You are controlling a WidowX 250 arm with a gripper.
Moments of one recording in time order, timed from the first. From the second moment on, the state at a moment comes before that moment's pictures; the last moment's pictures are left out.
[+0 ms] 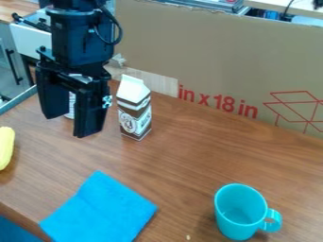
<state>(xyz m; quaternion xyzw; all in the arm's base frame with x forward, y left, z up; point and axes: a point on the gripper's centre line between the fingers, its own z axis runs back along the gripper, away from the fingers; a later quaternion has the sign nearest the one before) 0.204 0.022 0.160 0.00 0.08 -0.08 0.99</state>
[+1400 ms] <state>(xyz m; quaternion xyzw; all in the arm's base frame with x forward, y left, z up) 0.356 0.053 0.145 0.04 -0.03 -0.02 1.00</state>
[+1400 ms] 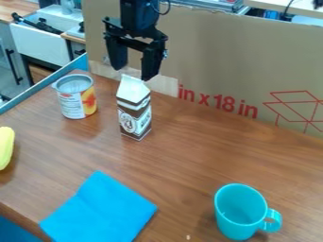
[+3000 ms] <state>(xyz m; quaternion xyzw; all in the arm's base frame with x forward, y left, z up) 0.355 0.070 0.112 0.02 0.01 -0.01 1.00</state>
